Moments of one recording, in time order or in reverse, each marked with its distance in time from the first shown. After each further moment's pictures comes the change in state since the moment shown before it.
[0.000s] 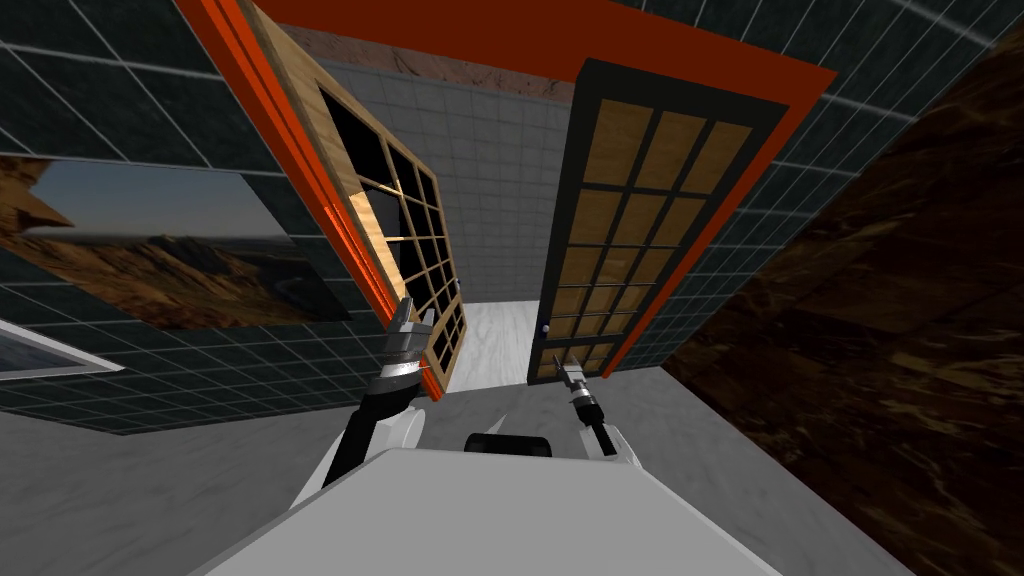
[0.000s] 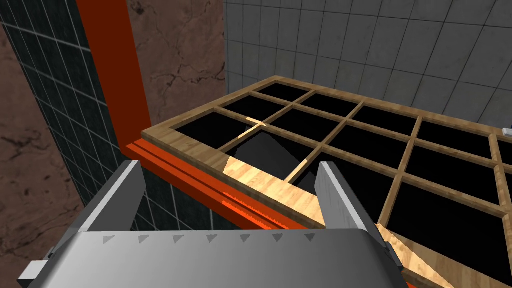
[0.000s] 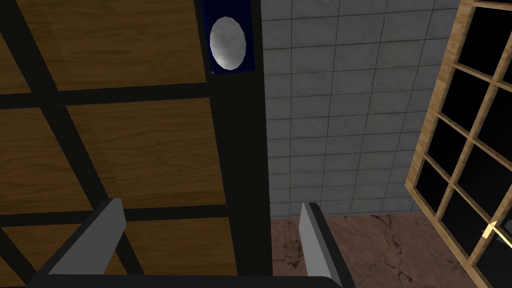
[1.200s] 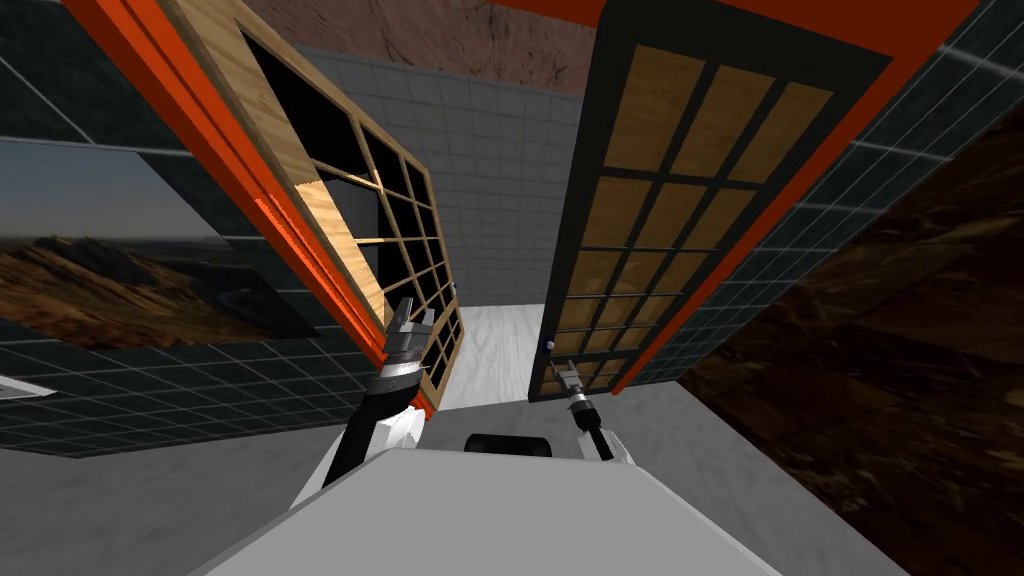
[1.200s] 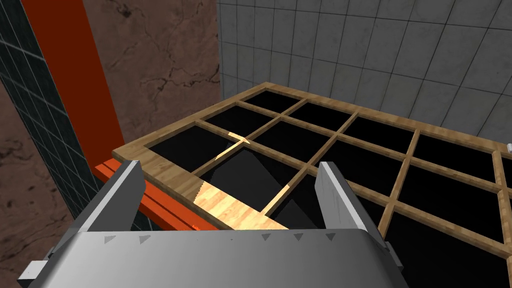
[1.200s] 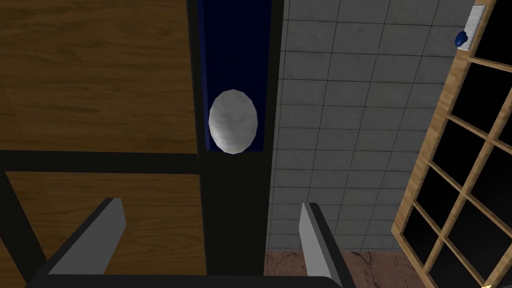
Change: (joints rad) arm -0.053 0.008 -0.022 0.164 0.033 -0.043 0.126
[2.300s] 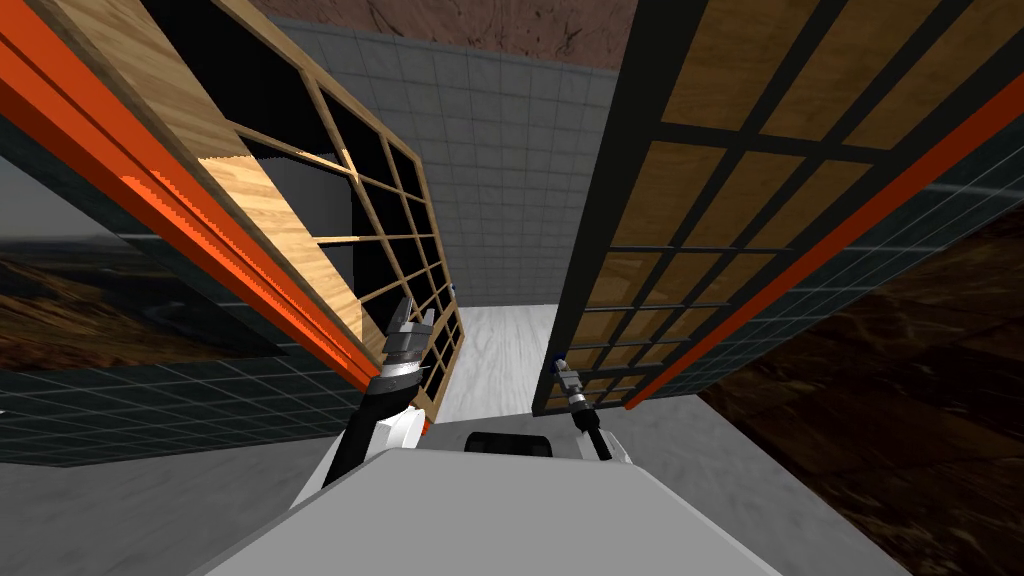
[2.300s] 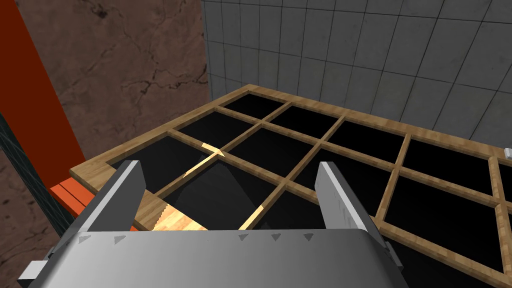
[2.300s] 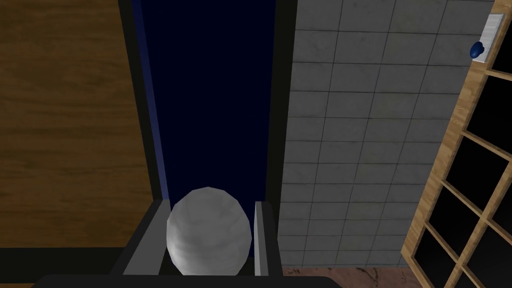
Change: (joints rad) arm -0.004 0.014 -0.012 0.011 -0.005 -0.002 0.020
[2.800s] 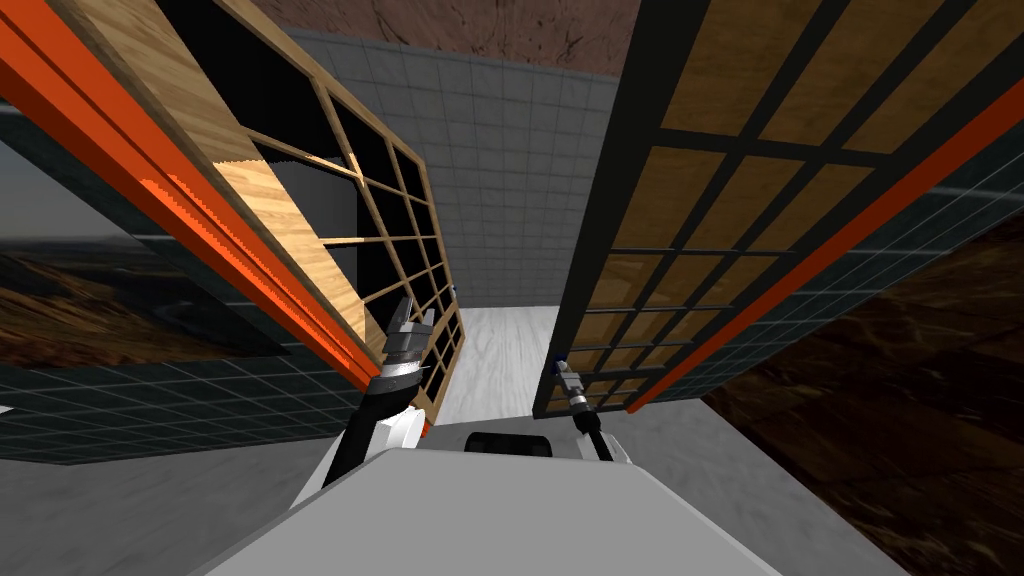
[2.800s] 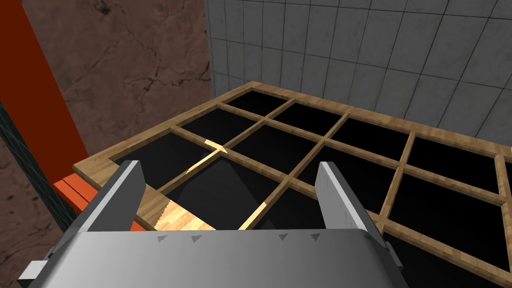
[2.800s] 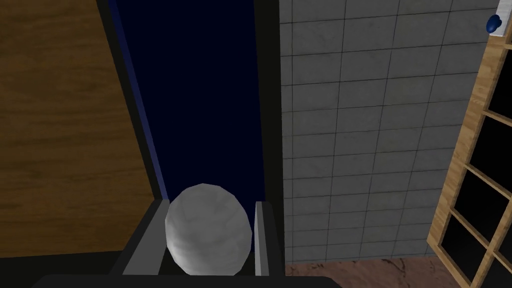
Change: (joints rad) arm 0.009 -0.001 0.004 0.002 -0.031 0.003 -0.077
